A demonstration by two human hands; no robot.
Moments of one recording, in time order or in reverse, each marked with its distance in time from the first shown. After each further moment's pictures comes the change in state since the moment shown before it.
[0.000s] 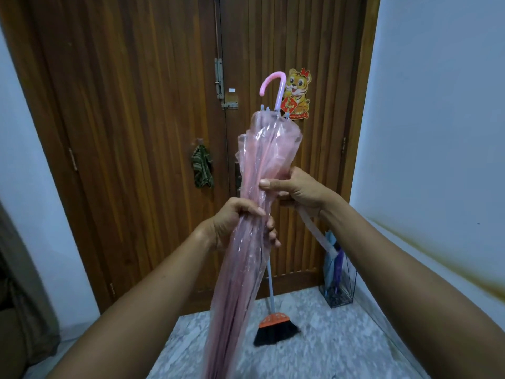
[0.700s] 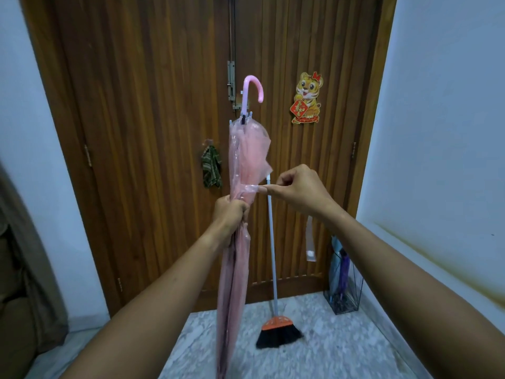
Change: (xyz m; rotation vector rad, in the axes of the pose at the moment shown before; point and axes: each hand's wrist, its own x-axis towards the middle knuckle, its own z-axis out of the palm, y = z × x) left_hand -0.002 -0.001 0.004 0.307 0.996 0.234; right_hand 0.005 0.001 0.021 -0.721 0.346 -0.215
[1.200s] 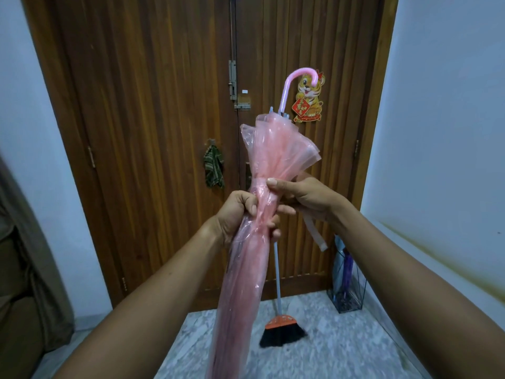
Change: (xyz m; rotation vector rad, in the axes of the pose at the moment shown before) left_hand -0.004 0.018 -0.008 -0.492 -0.996 -0.240; right_hand -0.007 0.000 -0.013 0.716 -0.411 0.144
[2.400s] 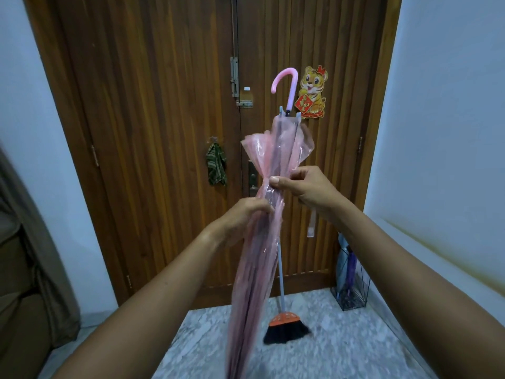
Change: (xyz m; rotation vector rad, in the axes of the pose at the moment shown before) left_hand -0.002 -0.013 -0.009 0.564 0.382 0.043; right_hand 0.006 0.013 -0.004 -0.158 0.232 -0.074
